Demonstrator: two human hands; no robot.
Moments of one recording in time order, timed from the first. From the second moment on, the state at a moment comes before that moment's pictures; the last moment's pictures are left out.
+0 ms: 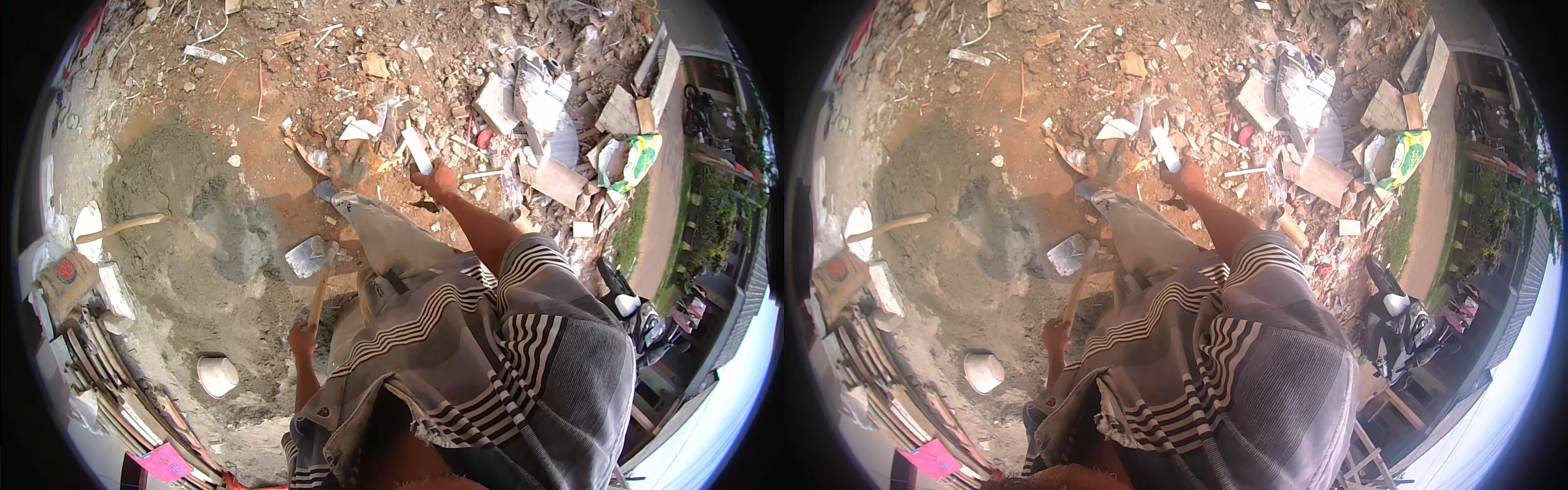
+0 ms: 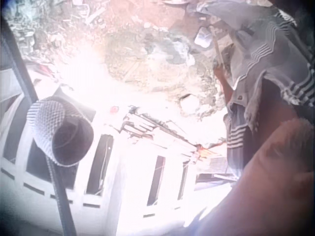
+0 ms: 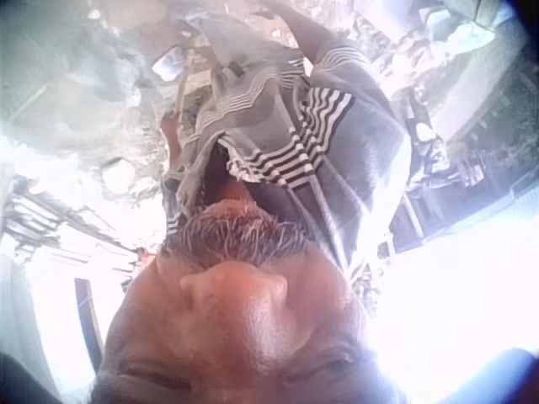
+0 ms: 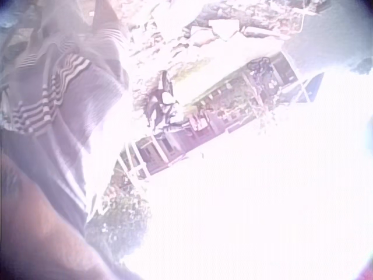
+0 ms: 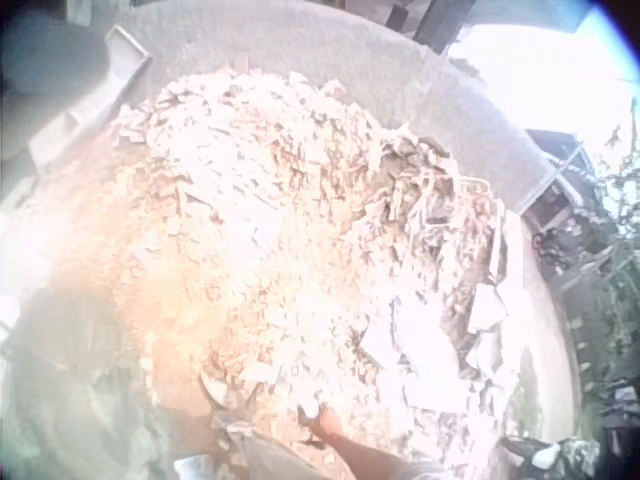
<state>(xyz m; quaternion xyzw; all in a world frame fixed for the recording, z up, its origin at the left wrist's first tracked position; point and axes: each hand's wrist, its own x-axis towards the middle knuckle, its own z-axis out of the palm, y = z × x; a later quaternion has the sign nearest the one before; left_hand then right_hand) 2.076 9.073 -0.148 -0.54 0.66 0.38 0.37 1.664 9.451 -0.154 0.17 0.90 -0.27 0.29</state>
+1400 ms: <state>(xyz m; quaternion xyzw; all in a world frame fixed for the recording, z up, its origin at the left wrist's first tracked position) 1.711 9.311 -0.076 -0.18 0.86 0.32 0.35 1.761 9.897 -0.134 0.60 0.60 -0.53 0.00</state>
